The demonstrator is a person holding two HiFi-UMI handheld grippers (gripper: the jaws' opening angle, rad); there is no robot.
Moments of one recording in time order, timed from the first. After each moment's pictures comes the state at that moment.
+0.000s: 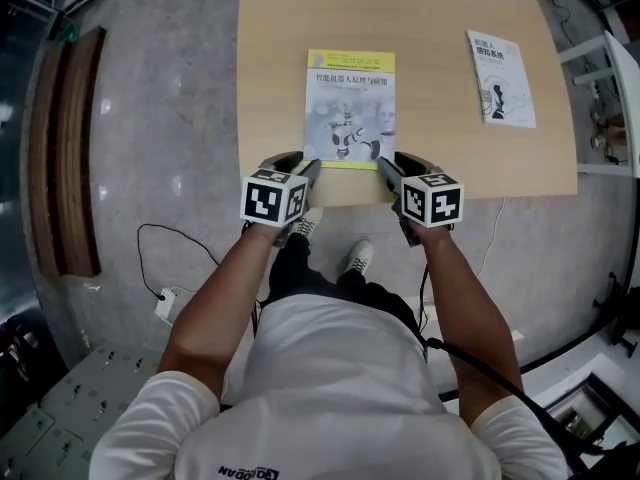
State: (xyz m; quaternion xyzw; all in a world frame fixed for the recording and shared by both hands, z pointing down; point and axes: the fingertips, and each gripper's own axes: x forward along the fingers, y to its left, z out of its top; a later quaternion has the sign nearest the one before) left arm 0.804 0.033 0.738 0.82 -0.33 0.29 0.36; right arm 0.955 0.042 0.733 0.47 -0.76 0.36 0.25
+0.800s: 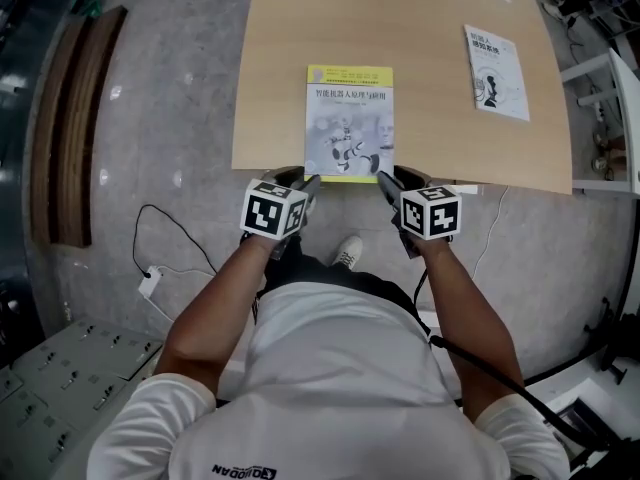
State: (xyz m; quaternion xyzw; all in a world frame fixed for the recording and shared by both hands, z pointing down) left arm 0.818 0.147 0.744 0.82 -0.35 0.29 0.36; right arm 0.969 0.137 0.737 0.43 -0.79 0.34 0.27
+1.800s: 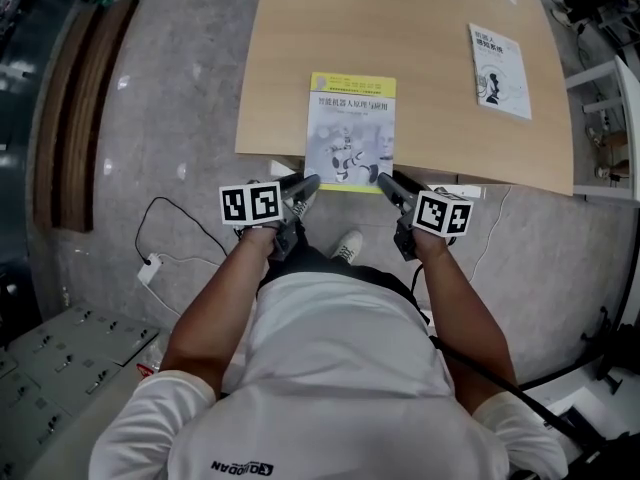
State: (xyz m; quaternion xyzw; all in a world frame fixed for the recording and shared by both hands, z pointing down) left arm 0.806 0.166 0.749 0.74 -0.35 0.10 0.56; right arm 0.972 0.153 0.738 0.40 -0.78 0.47 0.12
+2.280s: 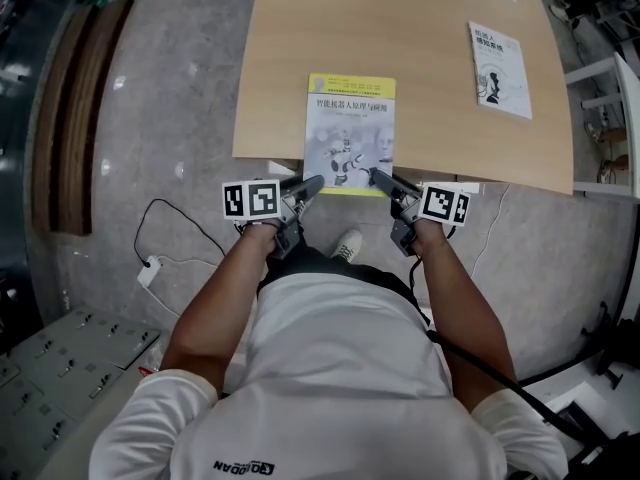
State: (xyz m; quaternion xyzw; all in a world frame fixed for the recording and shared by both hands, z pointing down) left arm 0.822 0.162 0.758 0.74 -0.30 0.07 0.60; right arm 0.962 0.145 0.757 0.35 -0.73 0.58 0.02
